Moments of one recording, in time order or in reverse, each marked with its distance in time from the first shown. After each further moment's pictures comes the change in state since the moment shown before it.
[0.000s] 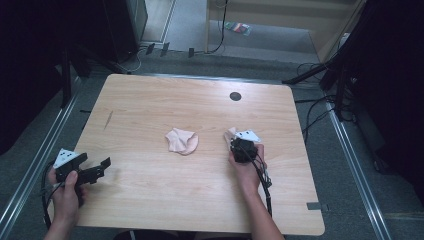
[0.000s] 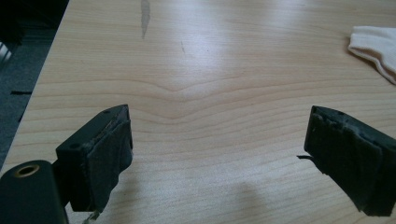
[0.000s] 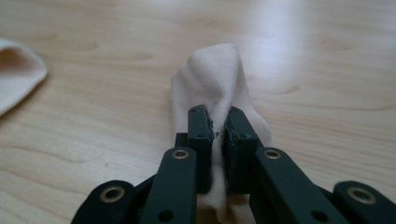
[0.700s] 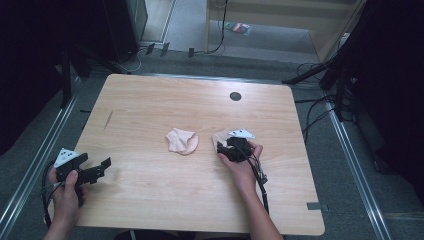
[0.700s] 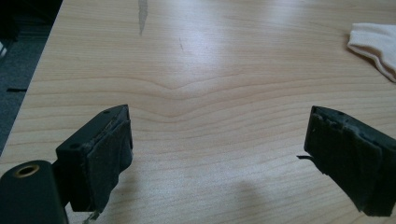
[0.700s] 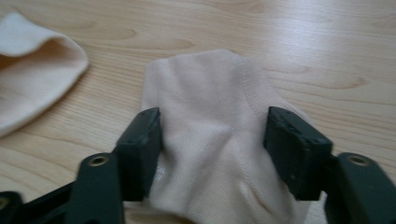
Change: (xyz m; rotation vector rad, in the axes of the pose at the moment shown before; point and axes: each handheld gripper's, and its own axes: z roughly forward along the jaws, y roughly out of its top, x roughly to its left) left arm 0.001 0.000 0.002 0.018 -0.014 -0.004; right arm 0.018 0.002 0.013 0.082 0.087 -0.012
